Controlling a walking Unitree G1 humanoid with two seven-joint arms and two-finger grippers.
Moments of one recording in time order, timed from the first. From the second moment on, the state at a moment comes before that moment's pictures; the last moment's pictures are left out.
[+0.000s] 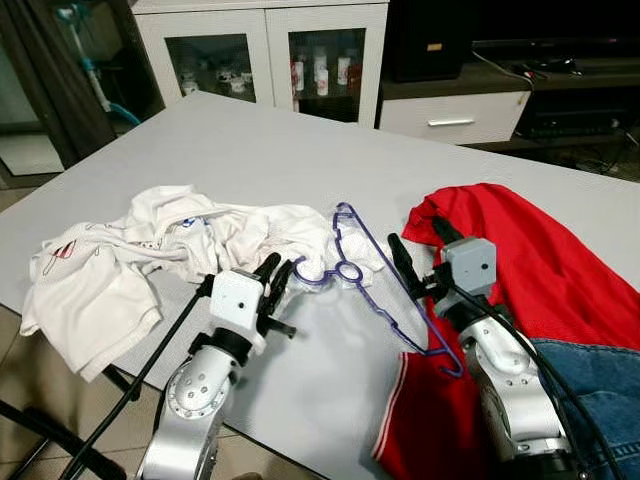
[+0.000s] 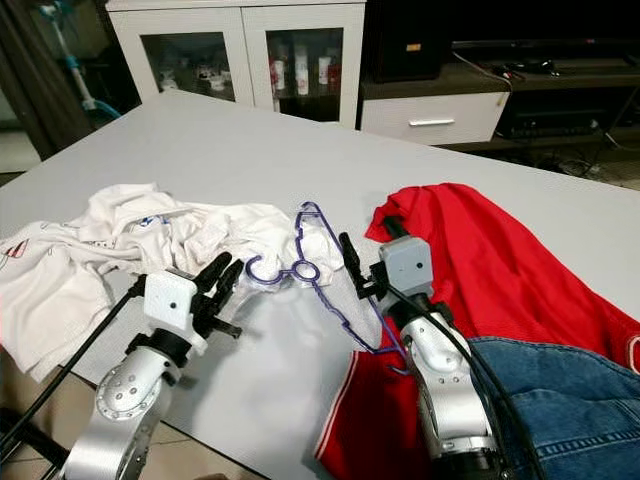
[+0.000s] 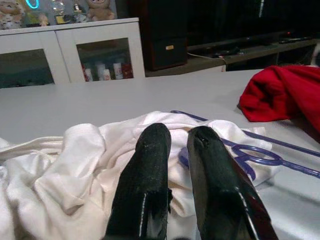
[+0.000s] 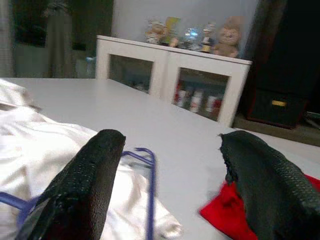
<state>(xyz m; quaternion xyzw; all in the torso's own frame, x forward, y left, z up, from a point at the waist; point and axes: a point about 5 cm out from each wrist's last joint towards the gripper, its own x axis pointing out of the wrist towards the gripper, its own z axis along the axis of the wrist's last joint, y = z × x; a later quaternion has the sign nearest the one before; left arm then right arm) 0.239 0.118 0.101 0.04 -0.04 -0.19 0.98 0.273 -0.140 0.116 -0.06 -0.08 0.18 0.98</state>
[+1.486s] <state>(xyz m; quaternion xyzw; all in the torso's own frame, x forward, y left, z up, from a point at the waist) 0.255 0.147 0.112 0.20 -0.04 -0.26 0.94 0.294 -0.114 0.097 -0.18 0.08 0.32 0.93</state>
